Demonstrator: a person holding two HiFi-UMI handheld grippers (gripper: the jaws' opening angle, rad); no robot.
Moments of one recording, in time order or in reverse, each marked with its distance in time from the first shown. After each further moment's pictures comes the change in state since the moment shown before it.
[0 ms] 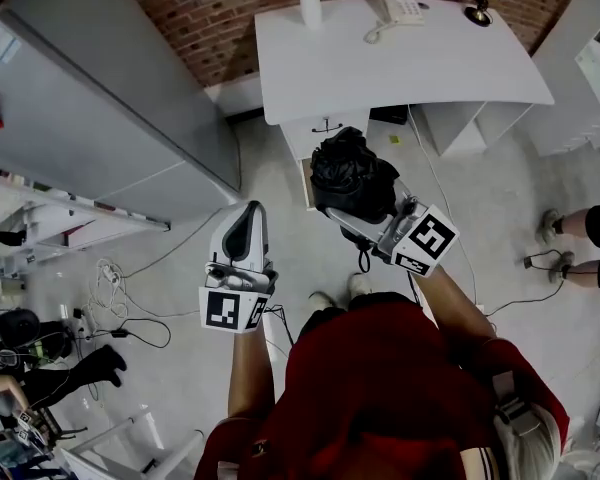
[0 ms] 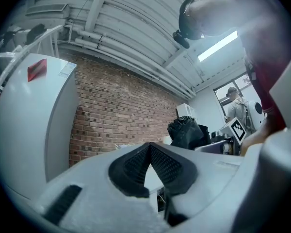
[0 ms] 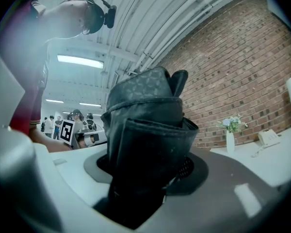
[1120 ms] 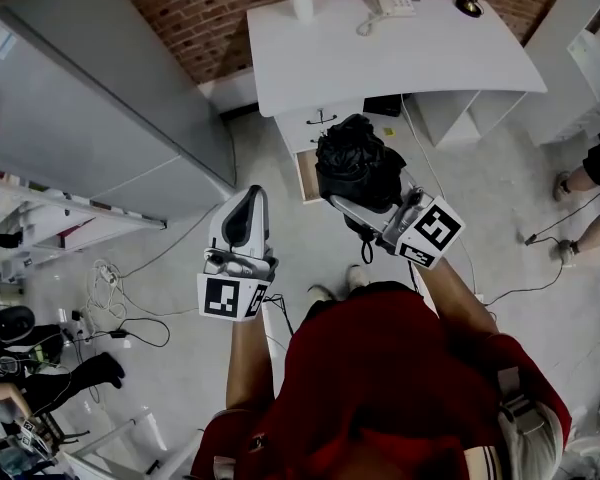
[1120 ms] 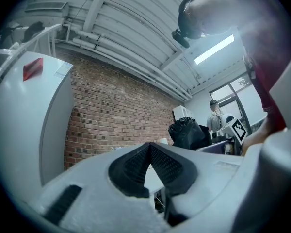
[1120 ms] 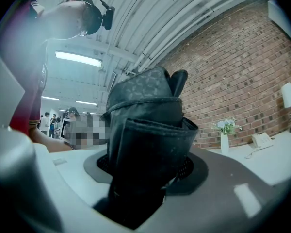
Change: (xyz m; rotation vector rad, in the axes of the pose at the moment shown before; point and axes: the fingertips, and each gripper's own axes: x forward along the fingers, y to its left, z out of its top) left arm 0.006 -0.007 0.008 0.006 -0.021 -0.048; right arm -0.013 0.001 0.005 -0.013 0.001 -0.054
